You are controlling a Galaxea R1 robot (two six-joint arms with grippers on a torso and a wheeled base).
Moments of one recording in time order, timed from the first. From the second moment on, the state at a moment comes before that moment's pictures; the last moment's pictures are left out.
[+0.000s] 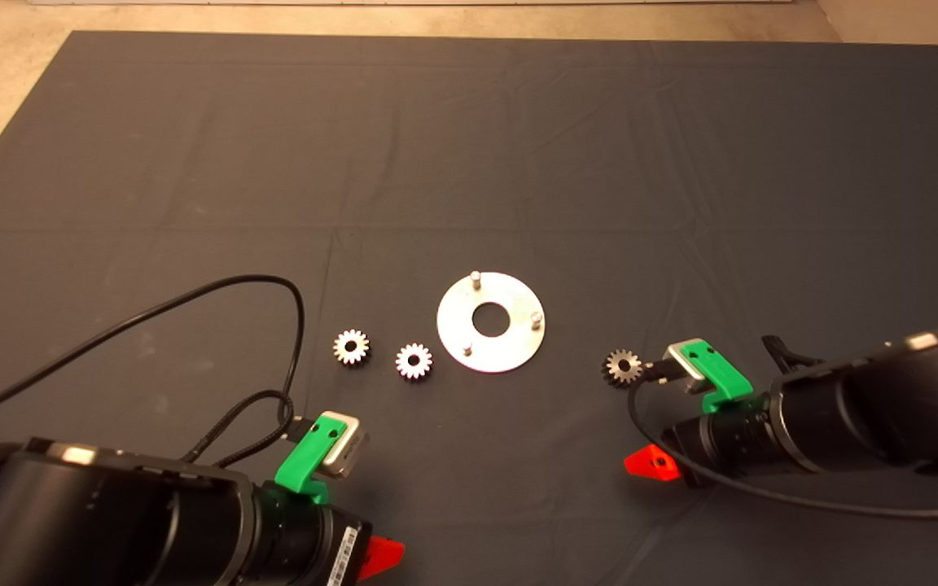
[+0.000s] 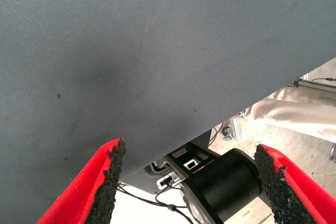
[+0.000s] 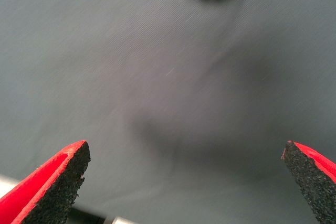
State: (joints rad) left arm -0.02 2.19 -0.36 0.76 1.25 -1.48; right arm 0.14 2.30 -0.51 -0.59 -1.53 1.55
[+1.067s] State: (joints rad) left arm -0.02 2.20 -0.36 0.76 1.25 -1.48; right arm 0.19 2.38 -0.72 -0.59 -1.53 1.41
